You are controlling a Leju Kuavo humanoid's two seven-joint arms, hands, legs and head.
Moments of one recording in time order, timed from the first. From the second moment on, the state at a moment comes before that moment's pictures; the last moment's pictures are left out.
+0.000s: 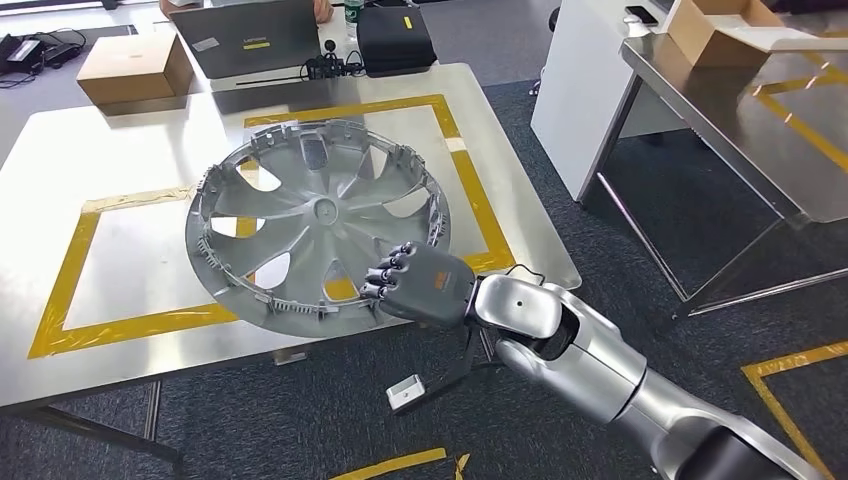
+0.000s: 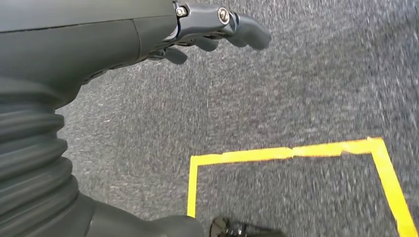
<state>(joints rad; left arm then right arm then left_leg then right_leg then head) -0.12 -0.25 0.96 -0.20 -1.09 0.56 -0.14 -0.62 -0.25 0.76 -1.48 1.20 -0.05 -0.36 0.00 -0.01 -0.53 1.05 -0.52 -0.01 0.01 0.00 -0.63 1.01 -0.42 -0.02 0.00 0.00</state>
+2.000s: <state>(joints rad) -0.16 -0.26 0.94 -0.20 -1.14 0.68 -0.13 -1.02 0.15 0.67 -0.51 1.18 -0.24 -0.34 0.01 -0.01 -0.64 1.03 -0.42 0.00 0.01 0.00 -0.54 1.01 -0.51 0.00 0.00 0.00</state>
